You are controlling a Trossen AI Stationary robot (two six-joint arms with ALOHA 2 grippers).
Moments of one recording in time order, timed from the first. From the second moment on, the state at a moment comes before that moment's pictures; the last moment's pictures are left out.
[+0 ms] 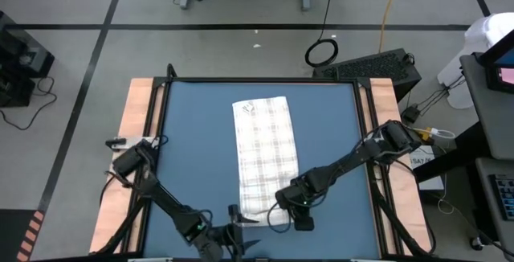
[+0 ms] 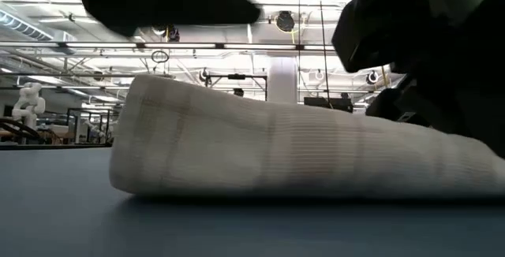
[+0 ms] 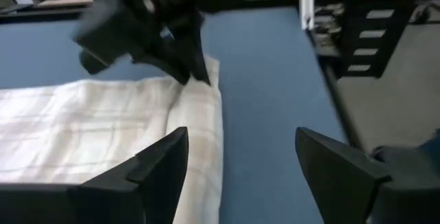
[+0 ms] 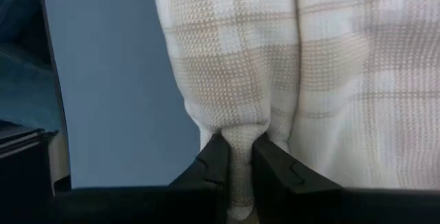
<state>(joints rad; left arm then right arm) -0.80 2.08 1.20 0.37 -0.82 -0.33 0.43 1.88 1.15 -0.53 -0.33 0.52</state>
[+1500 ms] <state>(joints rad) -0.72 2.13 1.20 0.03 -0.70 -0.92 0.66 1.75 1.15 -0.61 0.19 0.53</state>
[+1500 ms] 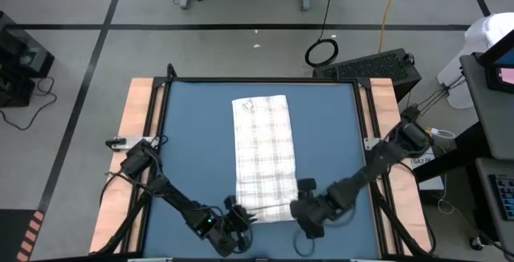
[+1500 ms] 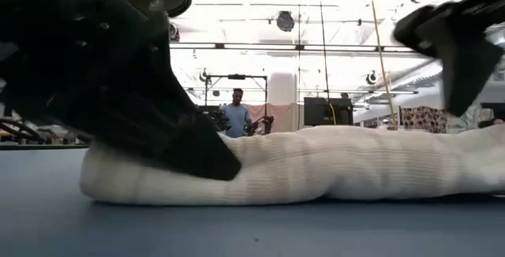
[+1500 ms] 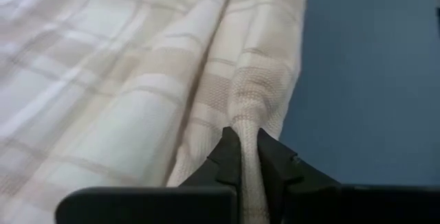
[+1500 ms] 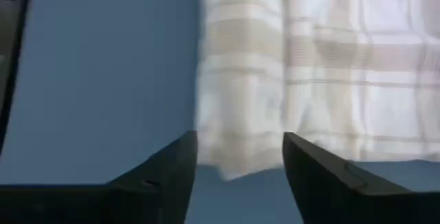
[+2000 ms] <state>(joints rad) -0.65 2.10 1.20 -0.04 -0.51 -1.01 0.77 1.93 1.15 -0.46 0.51 0.52</state>
